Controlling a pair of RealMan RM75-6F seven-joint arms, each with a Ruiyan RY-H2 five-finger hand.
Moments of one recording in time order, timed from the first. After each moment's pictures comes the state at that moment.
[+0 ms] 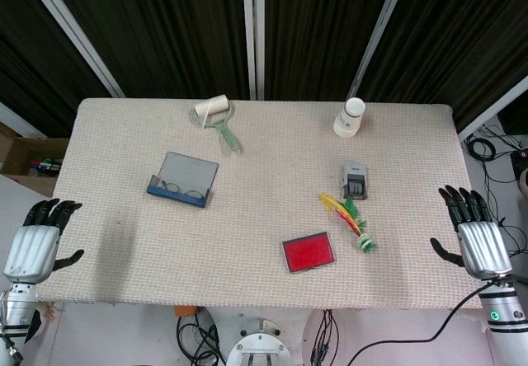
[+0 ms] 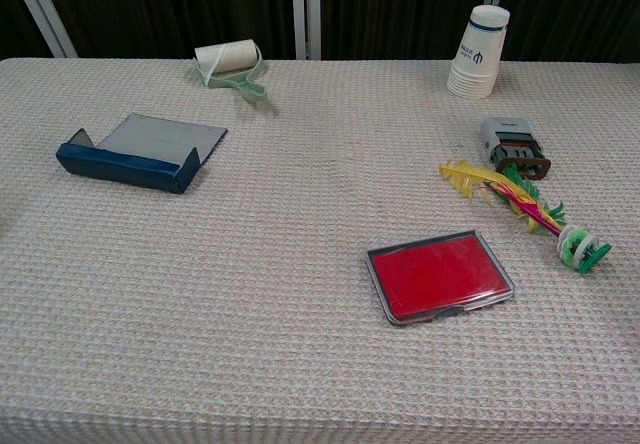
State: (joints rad) left arm -0.10 -1.12 -0.02 -1.67 1.48 1.45 0.18; right arm 0.14 -1.12 0.07 -1.61 -1.53 1.43 -0.04
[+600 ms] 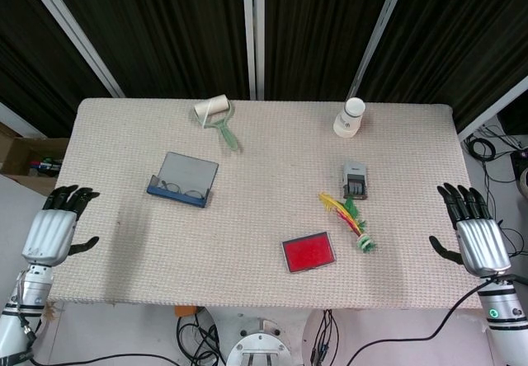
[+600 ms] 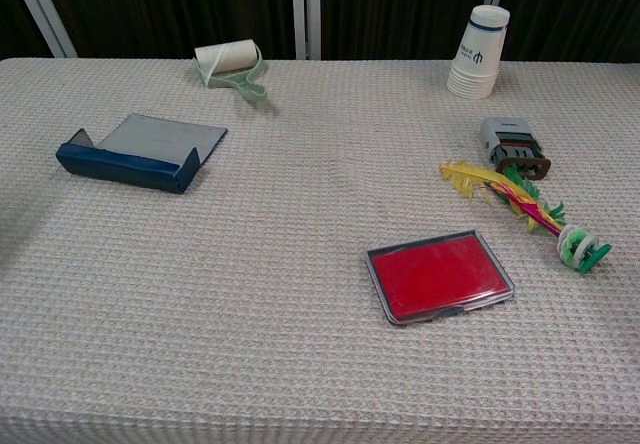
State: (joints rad) left arm -0.20 -1.14 -0.08 -1.68 1.47 1.36 0.16; right arm 0.15 -1.12 0.07 -1.61 -1.54 1.43 -0.03
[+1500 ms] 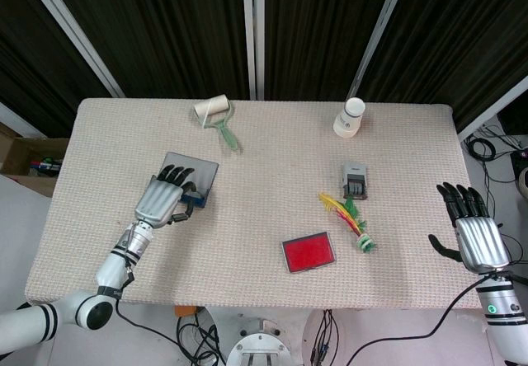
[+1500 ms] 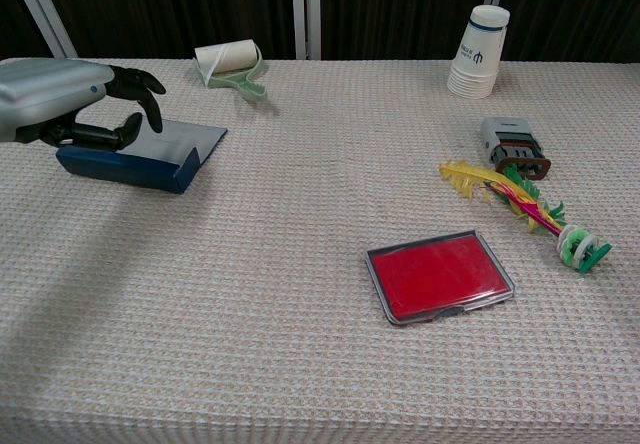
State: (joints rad) left arm -0.57 -1.47 -0.17 -1.55 1.23 1.00 0.42; right arm 0.17 -1.13 0.07 -1.59 -1.51 1.40 -0.01
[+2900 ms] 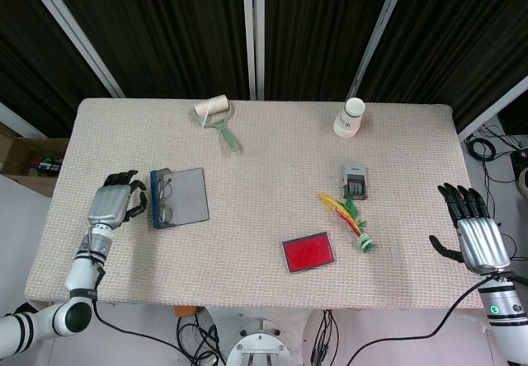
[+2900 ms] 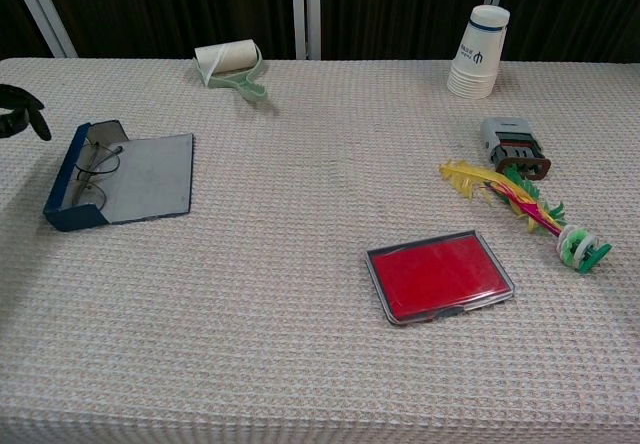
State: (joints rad) left arm -0.52 -1.36 -0.16 -1.58 0.87 1.05 0.37; right arm 0.17 -1.14 0.06 -1.56 -1.52 1.40 0.04
